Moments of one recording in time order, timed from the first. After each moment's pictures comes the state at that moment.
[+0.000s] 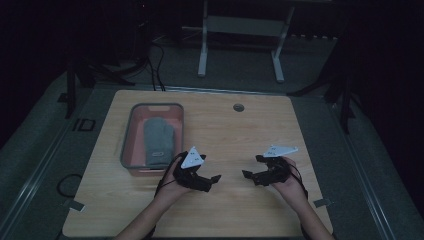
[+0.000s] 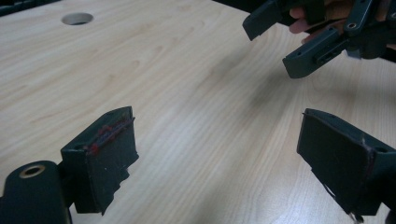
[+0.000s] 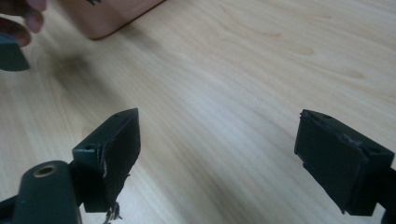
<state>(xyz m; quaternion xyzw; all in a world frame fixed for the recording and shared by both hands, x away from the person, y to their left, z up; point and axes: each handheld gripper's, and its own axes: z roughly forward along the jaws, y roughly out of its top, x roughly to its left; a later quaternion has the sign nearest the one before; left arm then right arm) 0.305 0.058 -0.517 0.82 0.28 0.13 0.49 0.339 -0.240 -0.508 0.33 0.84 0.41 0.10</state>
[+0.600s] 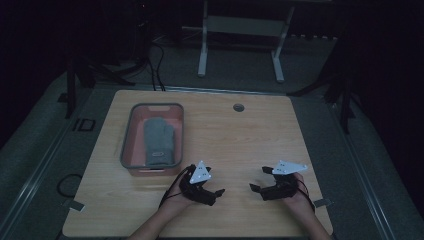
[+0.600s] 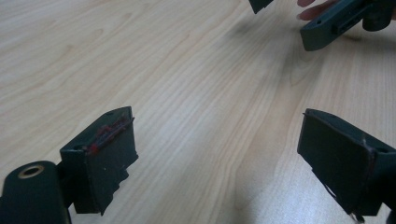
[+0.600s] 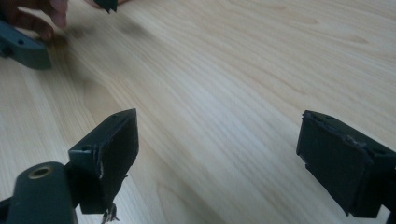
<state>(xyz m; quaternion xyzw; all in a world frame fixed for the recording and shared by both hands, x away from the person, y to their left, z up) 0.287 0.042 -0.550 0.84 0.25 0.13 0.47 0.309 -0.270 -0.541 0.30 0.84 0.44 0.12</state>
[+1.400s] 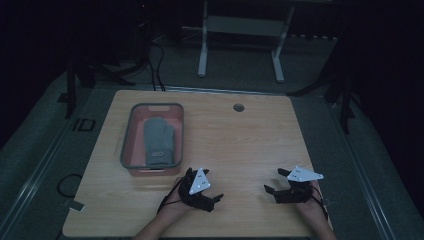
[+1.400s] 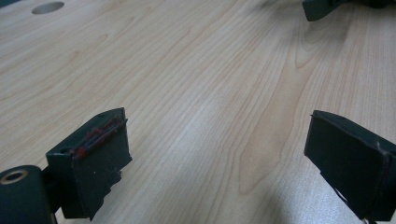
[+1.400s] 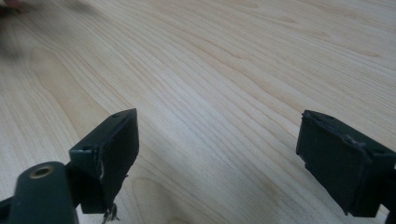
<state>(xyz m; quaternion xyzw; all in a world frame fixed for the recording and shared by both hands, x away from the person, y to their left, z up) 0.274 0.044 -0.563 0.83 0.23 0.18 0.47 0.301 -0.316 -0.557 0.31 0.83 0.43 0.18</state>
